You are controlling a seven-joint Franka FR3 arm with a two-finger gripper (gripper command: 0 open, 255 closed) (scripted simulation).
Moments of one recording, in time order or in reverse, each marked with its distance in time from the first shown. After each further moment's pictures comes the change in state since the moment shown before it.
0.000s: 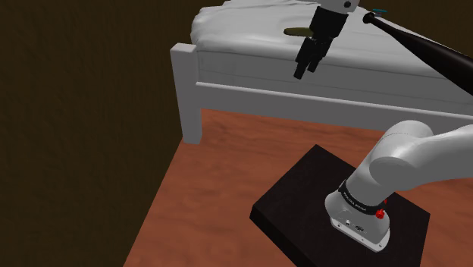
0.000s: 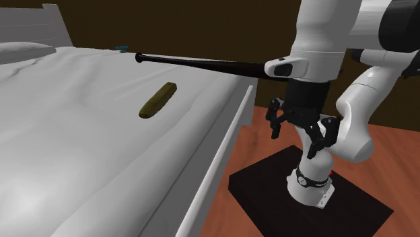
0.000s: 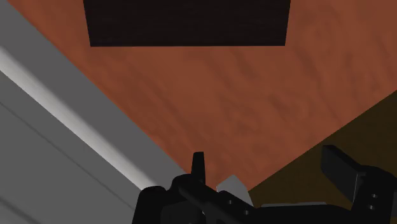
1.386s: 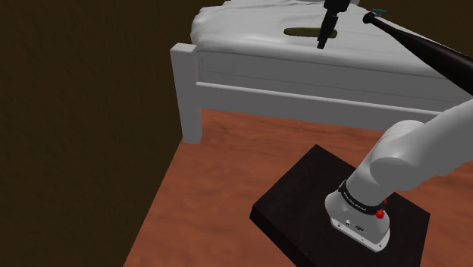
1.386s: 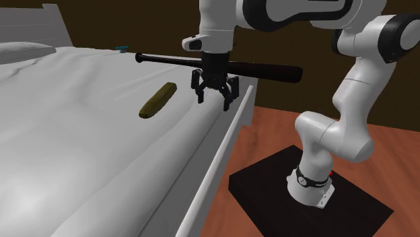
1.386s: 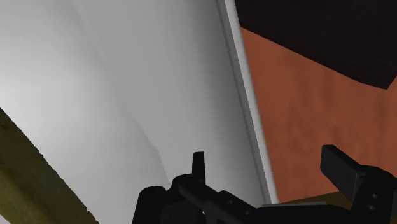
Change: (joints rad) arm 0.019 0.377 -0.424 0.365 -0.257 0.004 -0.763
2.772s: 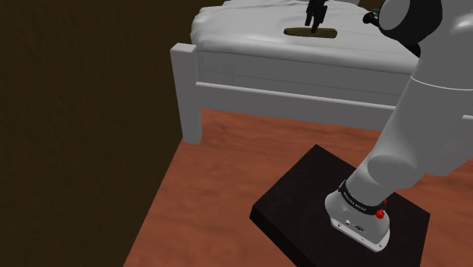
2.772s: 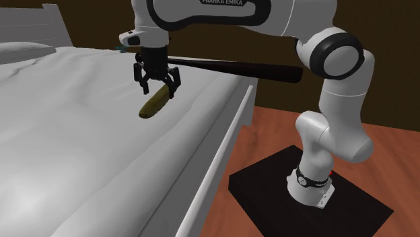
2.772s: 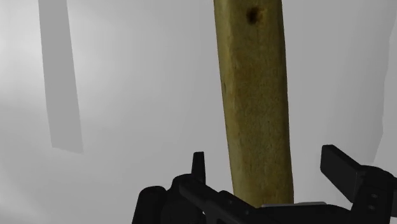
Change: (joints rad) arm -0.061 0.638 -0.234 0.644 0.220 -0.032 -0.652
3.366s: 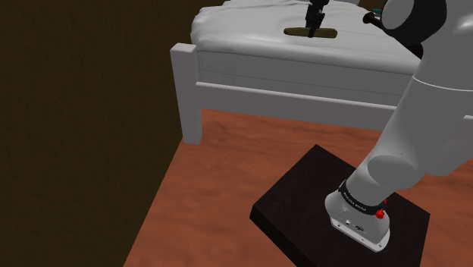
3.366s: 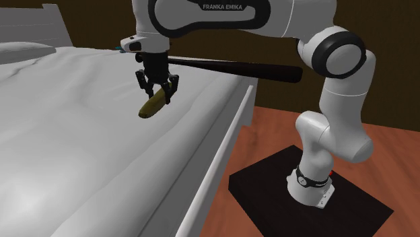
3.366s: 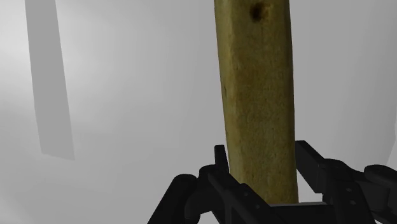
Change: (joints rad) arm 0.008 -0.016 0.001 -0.055 -0.009 0.043 0.004
